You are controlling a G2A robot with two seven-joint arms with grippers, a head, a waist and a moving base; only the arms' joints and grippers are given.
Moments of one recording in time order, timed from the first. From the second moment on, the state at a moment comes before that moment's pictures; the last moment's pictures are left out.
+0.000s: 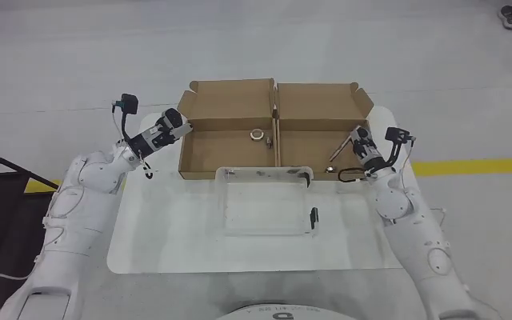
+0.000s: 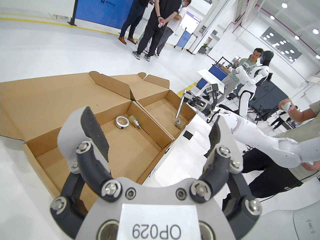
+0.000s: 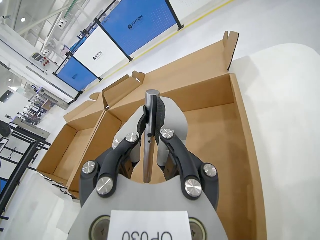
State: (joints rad) left arm 1.09 -0.97 -1.26 -1.22 0.17 -0.83 -0.47; right arm -1.39 -1.18 1.43 -1.27 -0.60 -0.30 -0.03
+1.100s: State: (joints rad) left arm 1.09 -0.97 -1.26 -1.22 0.17 -0.83 -0.47; right arm -1.59 -1.18 1.53 -1.58 -0.56 -0.84 -0.27
